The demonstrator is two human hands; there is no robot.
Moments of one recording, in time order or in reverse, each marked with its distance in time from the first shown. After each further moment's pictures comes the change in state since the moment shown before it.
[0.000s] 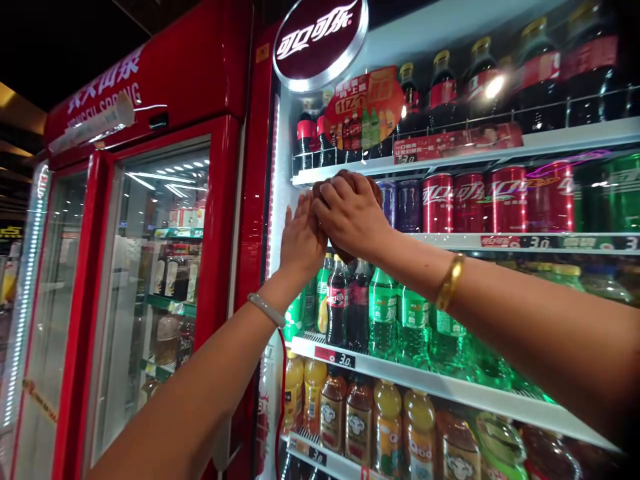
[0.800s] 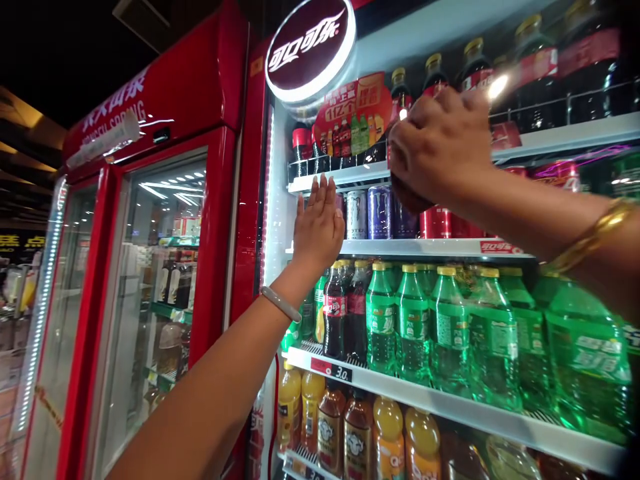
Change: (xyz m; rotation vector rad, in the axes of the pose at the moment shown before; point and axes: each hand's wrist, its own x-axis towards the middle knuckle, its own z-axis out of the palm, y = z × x) left_hand 0.039 0.032 0.013 -0.025 0.013 0.041; right_hand -0.016 0.129 -0.041 -0.193 -0.010 0.240
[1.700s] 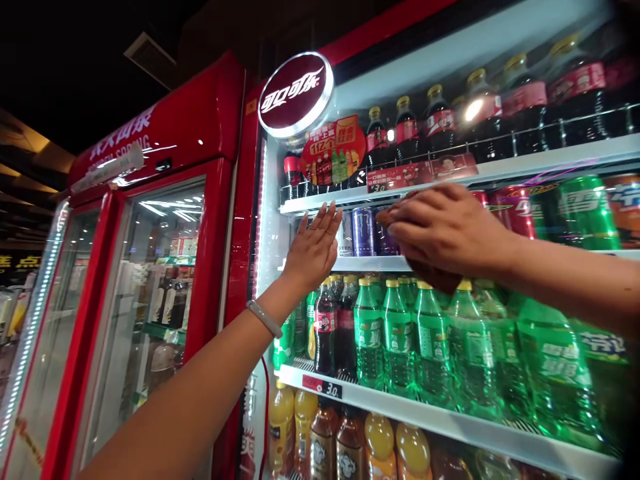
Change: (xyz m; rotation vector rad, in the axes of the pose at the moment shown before) left_hand -0.001 0.013 -0.015 0.094 -0.105 0.274; right_hand -0.074 0.028 -0.035 0.078 -0.017 -0.473
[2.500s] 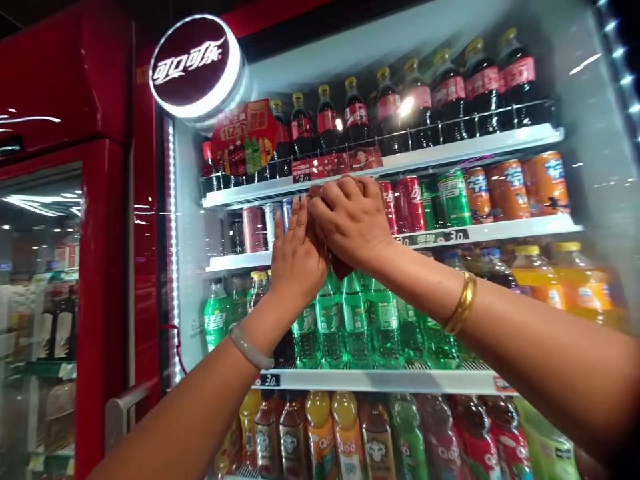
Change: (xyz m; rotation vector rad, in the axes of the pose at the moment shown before) left_hand 0.040 0.131 0.025 -0.175 0.083 -0.144; right_hand -0.017 -0.021 0.002 -0.107 0.077 0.398
